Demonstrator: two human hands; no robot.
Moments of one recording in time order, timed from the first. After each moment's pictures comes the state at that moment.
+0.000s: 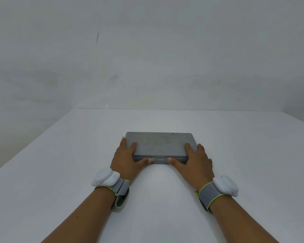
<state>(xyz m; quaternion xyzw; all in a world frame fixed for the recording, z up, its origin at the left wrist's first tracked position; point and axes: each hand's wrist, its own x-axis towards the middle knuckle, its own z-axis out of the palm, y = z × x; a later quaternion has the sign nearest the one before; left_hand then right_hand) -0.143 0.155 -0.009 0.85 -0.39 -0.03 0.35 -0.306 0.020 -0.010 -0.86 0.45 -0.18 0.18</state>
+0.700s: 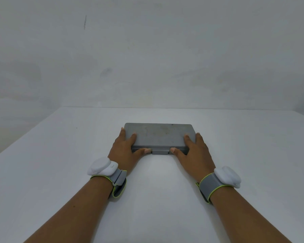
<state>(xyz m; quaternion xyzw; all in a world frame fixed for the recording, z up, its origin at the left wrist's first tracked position) -0.087 0.090 -0.010 0.85 -0.42 -0.02 0.33 -0.254 -0.045 -0.012 -0.85 0.43 -0.23 0.19</state>
